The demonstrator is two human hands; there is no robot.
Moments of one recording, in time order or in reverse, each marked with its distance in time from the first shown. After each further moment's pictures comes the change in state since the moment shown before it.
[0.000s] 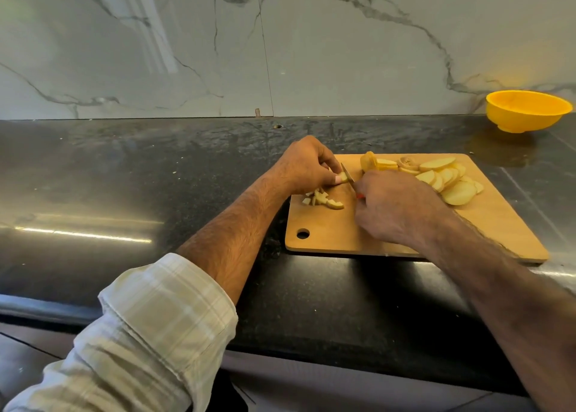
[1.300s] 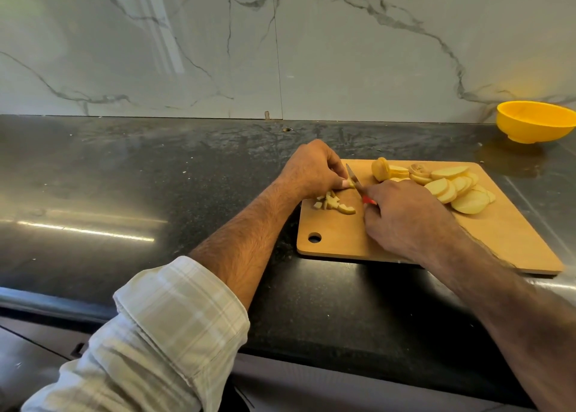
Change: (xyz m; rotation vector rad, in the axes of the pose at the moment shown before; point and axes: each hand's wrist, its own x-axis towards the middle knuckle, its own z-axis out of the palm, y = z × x) left_hand -0.006 -0.001 -0.002 -0.020 0.054 -0.059; right_hand 0.002 0.005 0.016 0.060 0.084 -0.024
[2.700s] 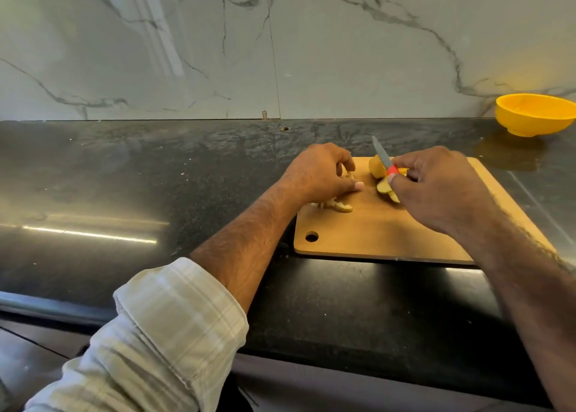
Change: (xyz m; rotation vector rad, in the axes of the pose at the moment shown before) left_hand 0.000 0.008 0.008 0.233 -0.043 0.167; right_hand 0.009 0.039 -0.013 0.341 0.276 0.082
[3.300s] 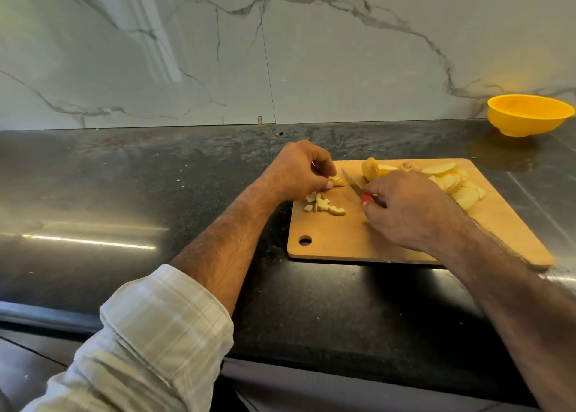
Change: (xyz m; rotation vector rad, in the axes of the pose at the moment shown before) left_hand -0.005 -0.021 -0.017 -0.176 0.045 0.027; right_hand -0.005 -0.003 0.015 -0.188 -0.204 -0.095
